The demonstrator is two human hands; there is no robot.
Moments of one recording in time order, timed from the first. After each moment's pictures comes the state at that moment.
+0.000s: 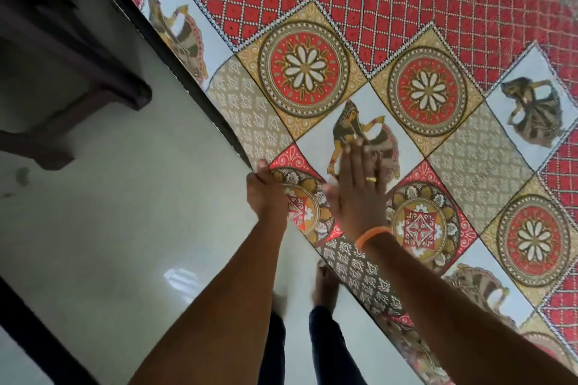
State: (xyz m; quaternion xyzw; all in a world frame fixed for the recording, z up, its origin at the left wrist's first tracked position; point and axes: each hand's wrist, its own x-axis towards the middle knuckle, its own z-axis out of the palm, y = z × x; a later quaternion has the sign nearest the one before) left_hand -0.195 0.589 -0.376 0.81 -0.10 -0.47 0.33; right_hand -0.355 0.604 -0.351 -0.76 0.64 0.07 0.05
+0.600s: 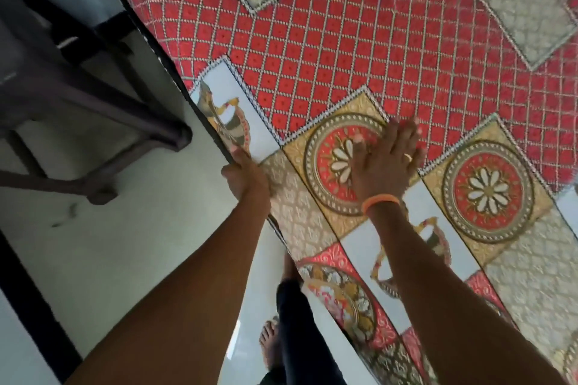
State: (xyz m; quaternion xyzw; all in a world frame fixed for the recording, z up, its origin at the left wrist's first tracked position) left_hand -0.081 0.403 -0.374 0.84 0.02 -0.39 0.39; right_hand -0.277 0.382 -0.352 -0.60 0.79 -0.04 0.11
